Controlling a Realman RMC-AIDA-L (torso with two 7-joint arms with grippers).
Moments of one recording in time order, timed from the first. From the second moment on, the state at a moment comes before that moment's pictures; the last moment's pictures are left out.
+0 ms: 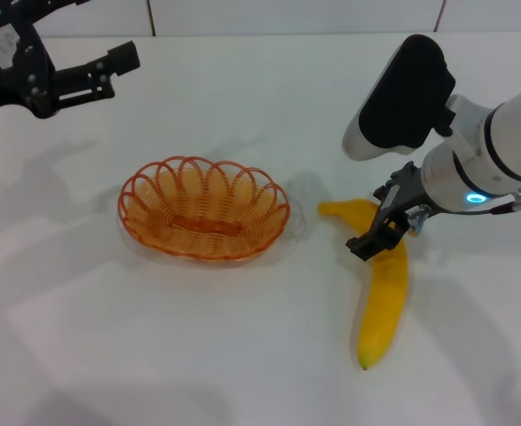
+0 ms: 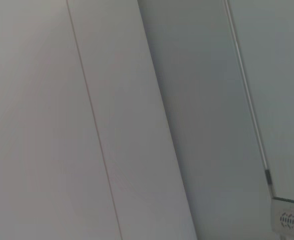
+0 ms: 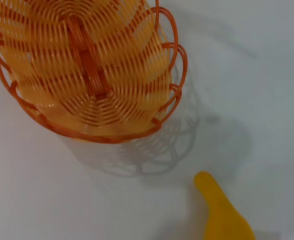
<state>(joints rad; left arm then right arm) -0.48 -1.99 0.78 0.75 1.49 1.66 -1.07 0.52 2.04 -1.76 -1.34 -2.63 -1.25 2.60</state>
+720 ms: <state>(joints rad) -0.48 -1.99 0.79 0.76 1.50 1.66 -1.07 0.57 2.04 -1.76 -1.28 -2.63 -1.27 2.61</state>
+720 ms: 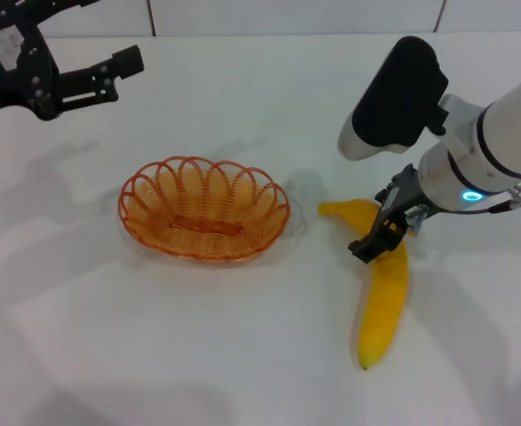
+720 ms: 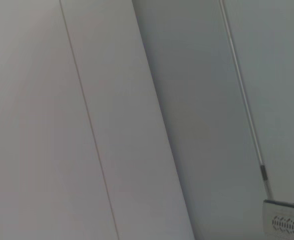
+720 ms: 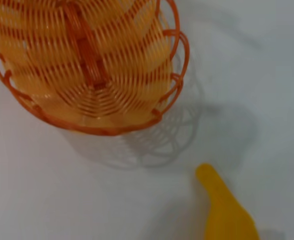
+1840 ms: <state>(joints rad) -0.48 -2.00 0.79 0.76 1.50 1.66 -1.06 0.60 2.03 -1.75 -1.27 -2.63 -1.31 2.65</state>
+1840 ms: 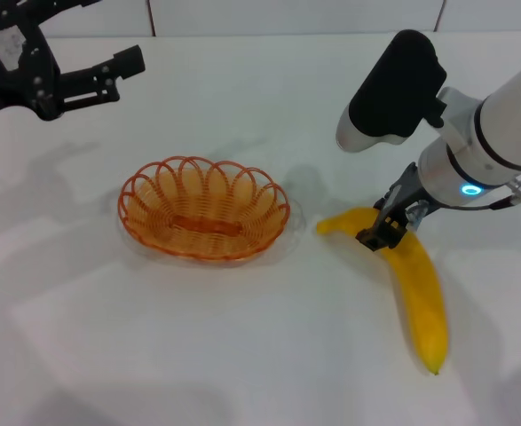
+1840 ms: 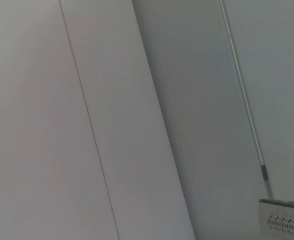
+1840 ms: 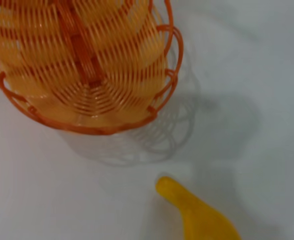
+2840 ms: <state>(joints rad) -0.45 -2.02 0.65 0.80 1.49 1.70 -1.06 0.58 2.04 -1.81 -1.52 -2.61 -1.27 2.58</state>
